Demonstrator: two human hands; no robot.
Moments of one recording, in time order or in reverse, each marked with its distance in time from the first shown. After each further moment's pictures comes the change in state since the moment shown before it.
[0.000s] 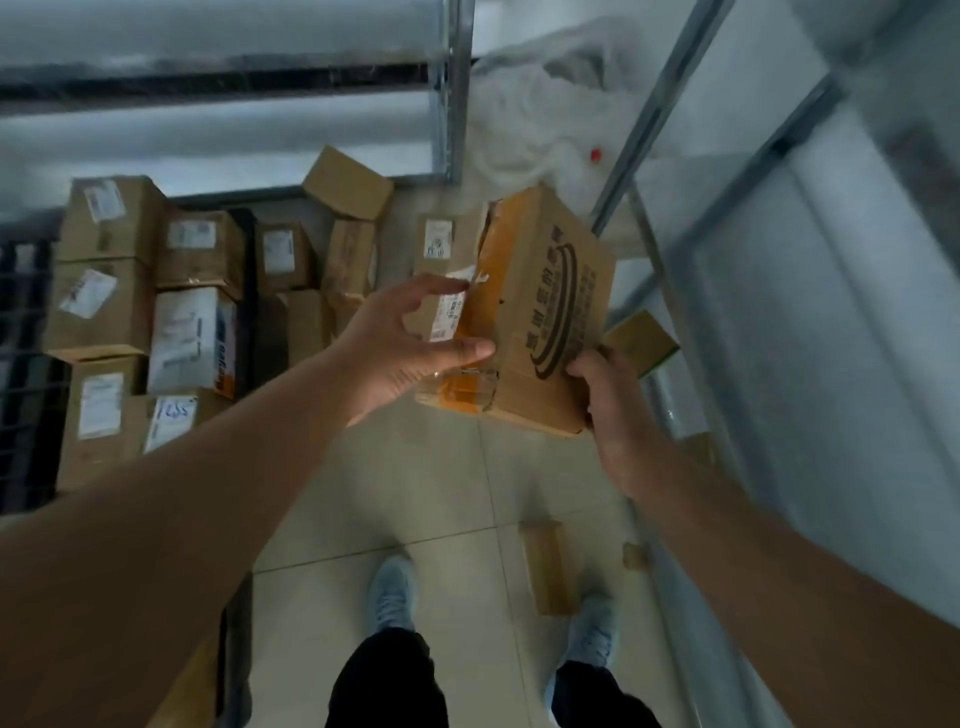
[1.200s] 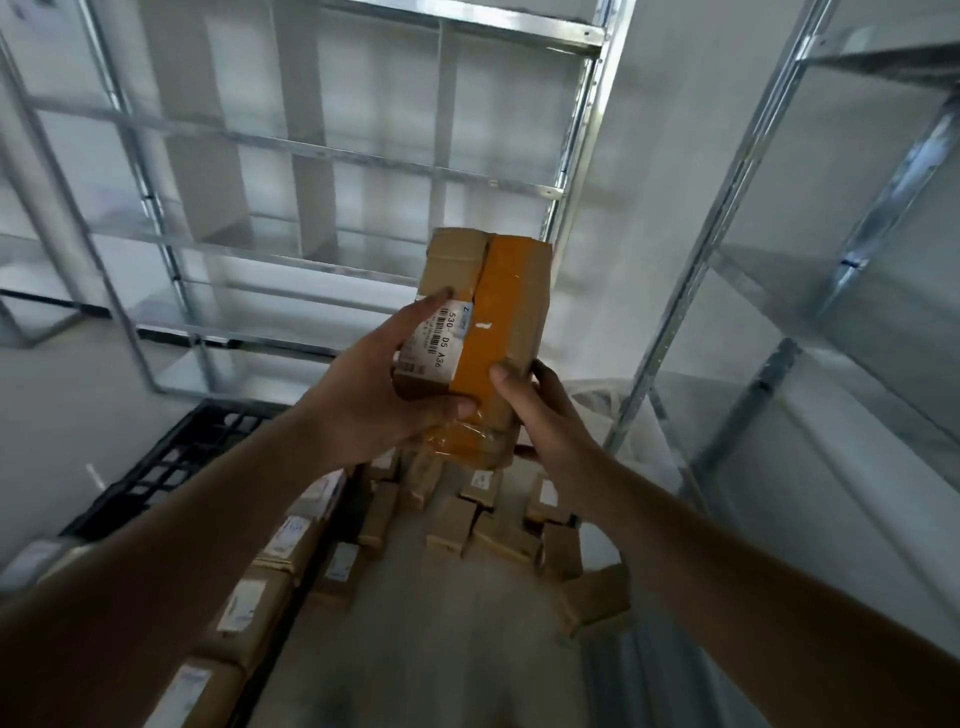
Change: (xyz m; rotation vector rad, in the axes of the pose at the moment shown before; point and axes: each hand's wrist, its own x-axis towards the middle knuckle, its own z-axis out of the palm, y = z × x) left_hand -0.474 0.288 -0.007 0.209 0.422 0.645; right_hand -0.414 -0.254 -0.044 -0.072 -0.531 -0.622
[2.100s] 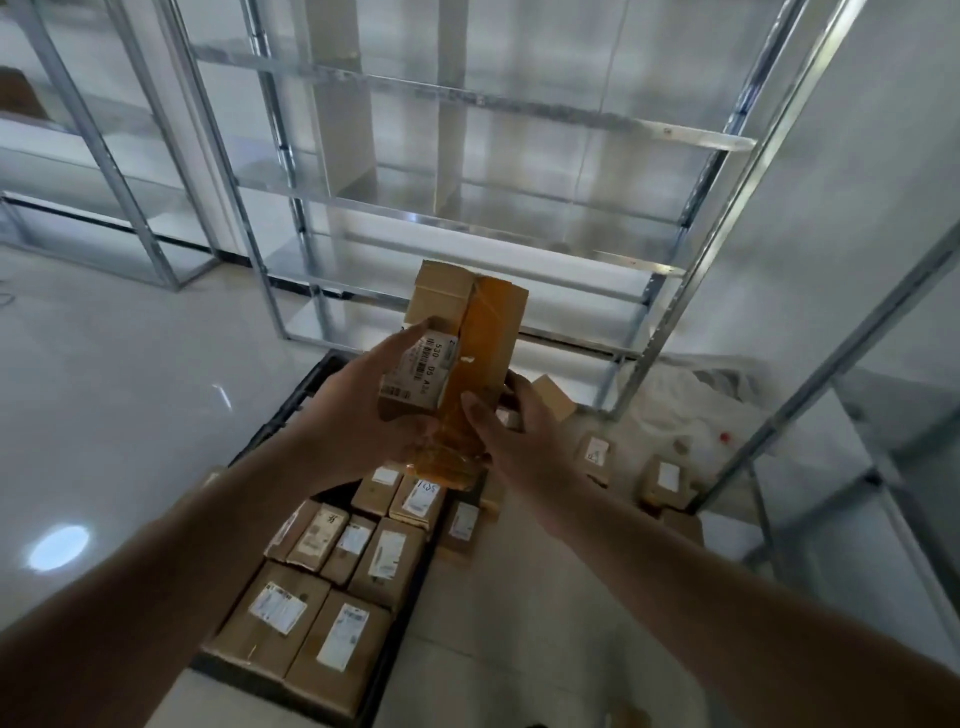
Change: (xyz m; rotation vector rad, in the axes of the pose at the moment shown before) left_hand -0.069 -0.170 -0.244 0.169 0.105 -0.276; right_hand 0.085 0.048 0.294 -0.066 -0.090 0.064
